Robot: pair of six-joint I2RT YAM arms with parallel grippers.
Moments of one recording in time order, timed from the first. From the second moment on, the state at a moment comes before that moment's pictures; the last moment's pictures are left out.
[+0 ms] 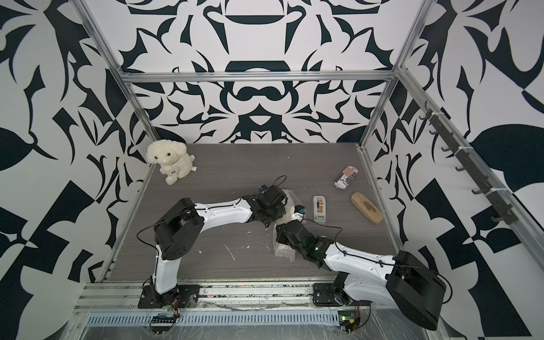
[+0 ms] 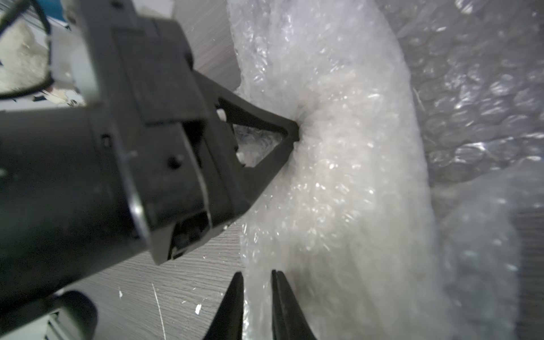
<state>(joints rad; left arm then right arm) -0.99 2.01 1.37 -0.32 -0.06 -1.24 0.91 1.11 0.37 0.05 0.23 1.03</state>
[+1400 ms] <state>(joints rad) -0.99 2.01 1.37 -0.34 -0.05 -1.25 0.91 0.68 0.48 -0.38 0.32 0.86</state>
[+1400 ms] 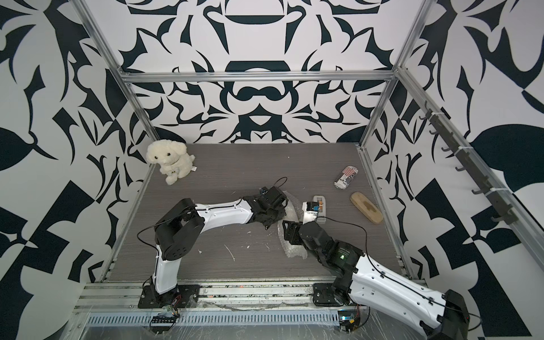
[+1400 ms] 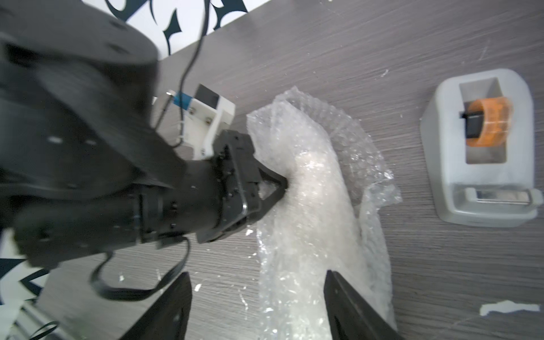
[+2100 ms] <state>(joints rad) -0.99 2.01 1.36 -0.33 -0.04 -1.21 0.41 0.66 0.52 -0.44 -0.27 0.89</state>
